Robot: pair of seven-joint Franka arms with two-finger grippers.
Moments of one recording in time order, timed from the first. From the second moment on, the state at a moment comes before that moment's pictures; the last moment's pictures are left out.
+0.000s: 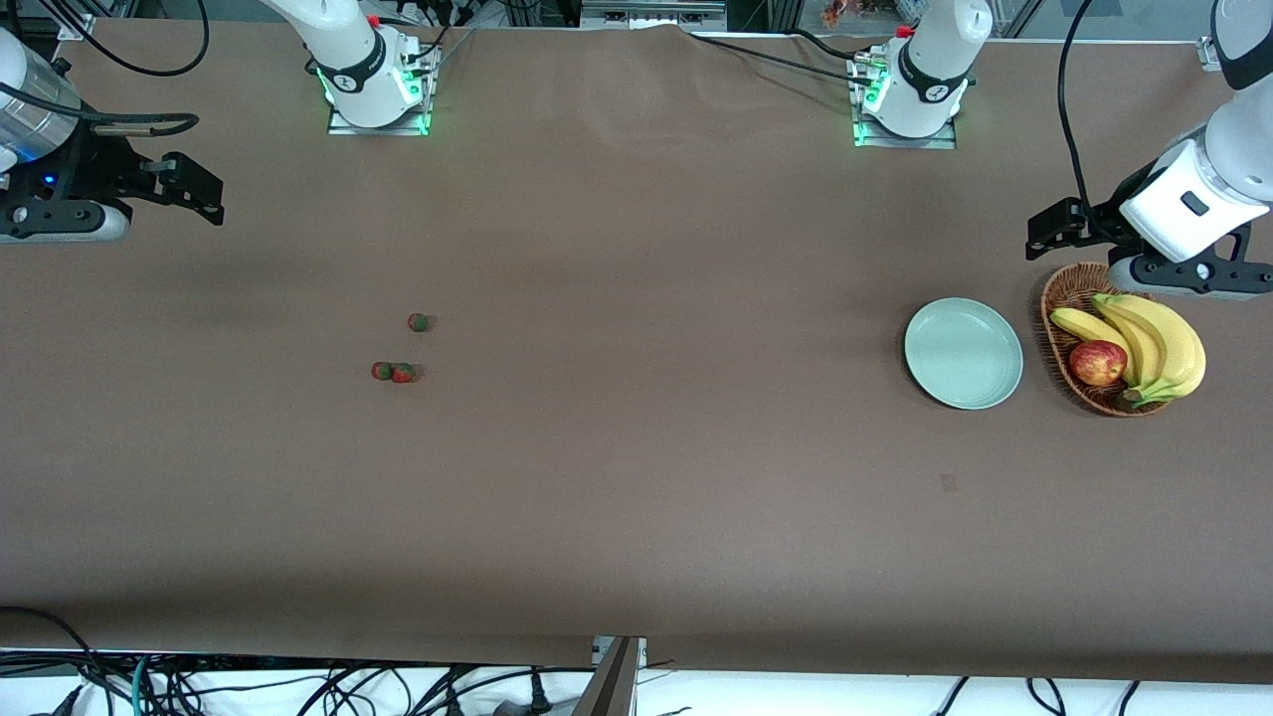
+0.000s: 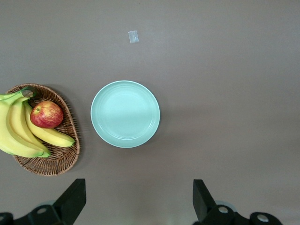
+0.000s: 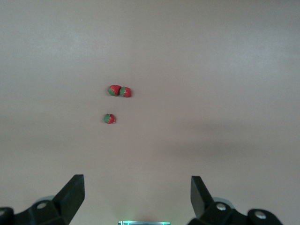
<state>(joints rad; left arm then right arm) -0.06 0.01 0.01 -1.68 -0.02 1.57 0.01 0.19 -0.02 -0.07 -1.61 -0.05 1.51 0.06</state>
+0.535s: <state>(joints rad) -0.06 0.01 0.01 -1.68 -0.02 1.58 0.01 0.19 0.00 -0.06 -1.61 -0.03 1.53 0.07</state>
